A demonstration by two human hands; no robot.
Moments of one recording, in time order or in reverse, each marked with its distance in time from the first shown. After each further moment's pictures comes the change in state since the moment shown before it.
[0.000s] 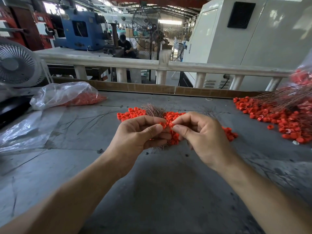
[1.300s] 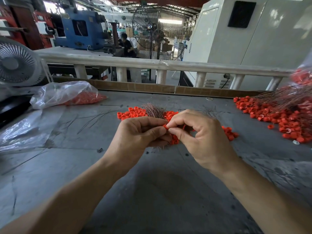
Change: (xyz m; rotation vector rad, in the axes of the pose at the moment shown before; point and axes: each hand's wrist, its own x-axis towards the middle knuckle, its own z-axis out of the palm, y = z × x) left_hand -0.005 0.003 0.006 0.179 0.000 0.091; right_hand -0.003 -0.017 0.001 -0.278 -0.007 -0.347
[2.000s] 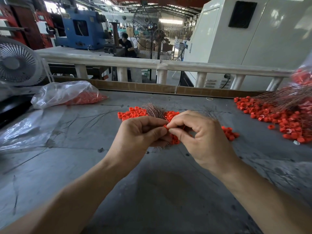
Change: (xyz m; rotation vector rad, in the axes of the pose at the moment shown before) left_hand -0.002 0.000 0.002 0.071 0.038 0.016; right_hand -0.001 -0.001 0.001 -0.013 -0.002 0.016
